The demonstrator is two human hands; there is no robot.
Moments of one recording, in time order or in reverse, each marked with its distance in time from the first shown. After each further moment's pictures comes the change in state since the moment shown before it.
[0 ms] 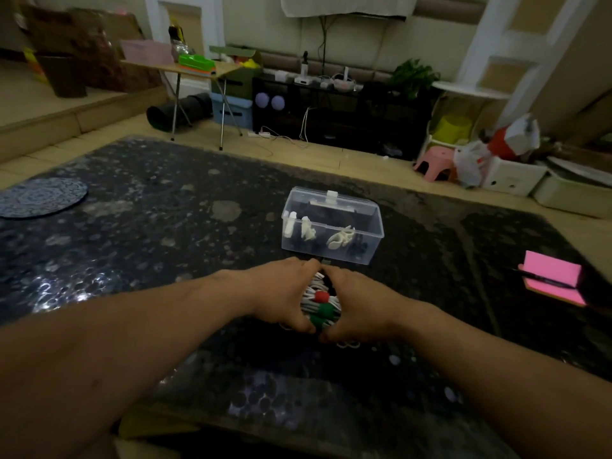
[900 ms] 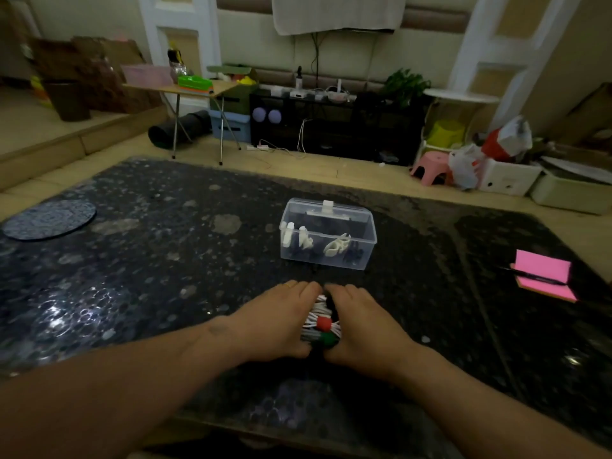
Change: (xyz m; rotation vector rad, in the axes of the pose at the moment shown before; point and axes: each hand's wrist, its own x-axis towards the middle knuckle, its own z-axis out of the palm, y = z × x) left_hand -0.033 0.029 0.022 0.091 0.229 0.061; right_hand -0.045 -0.016 0.029 -0.030 0.265 0.013
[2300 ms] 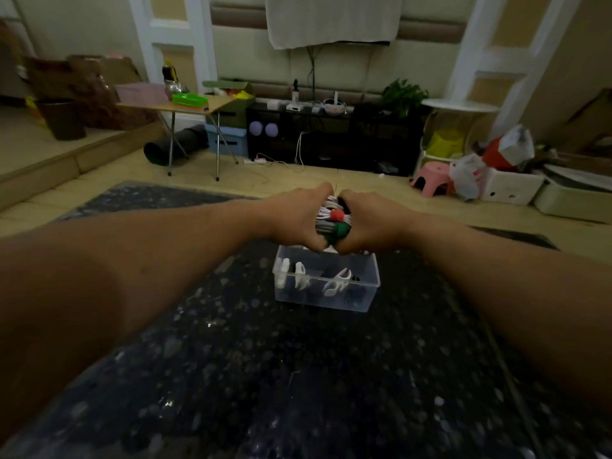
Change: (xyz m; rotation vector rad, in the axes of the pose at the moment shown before) left_hand 0.176 -0.068 -0.144 -0.116 -0.068 -0.049; right_hand 0.173 0.035 -0.170 0.021 -0.032 -0.058
